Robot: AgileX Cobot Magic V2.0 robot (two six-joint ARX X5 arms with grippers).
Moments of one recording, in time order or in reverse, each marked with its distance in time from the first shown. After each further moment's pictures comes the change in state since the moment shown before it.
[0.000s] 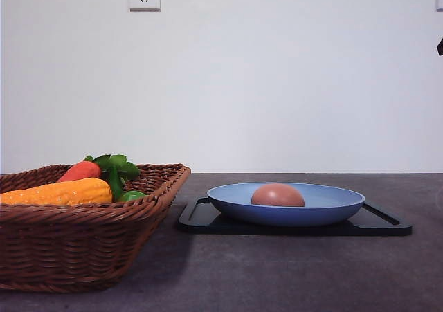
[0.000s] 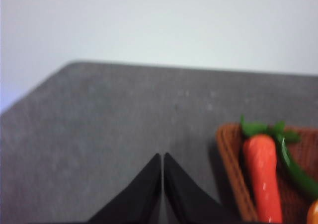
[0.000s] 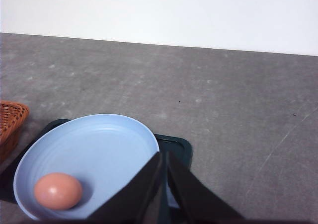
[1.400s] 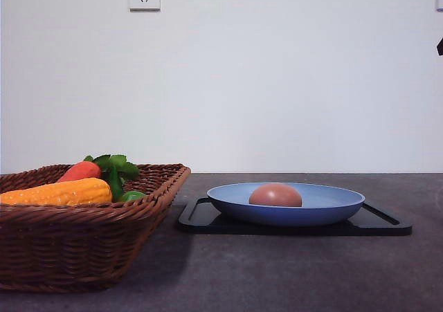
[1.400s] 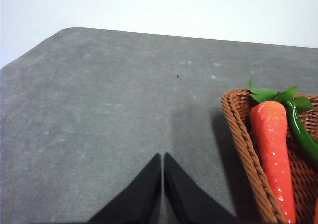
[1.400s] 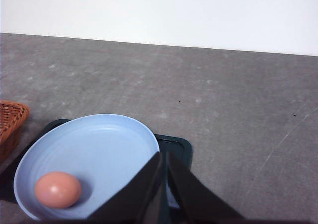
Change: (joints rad) left_arx 0.000 0.000 -0.076 0.015 0.000 -0.015; right_arx 0.000 0.000 0.000 0.000 0.002 -0.004
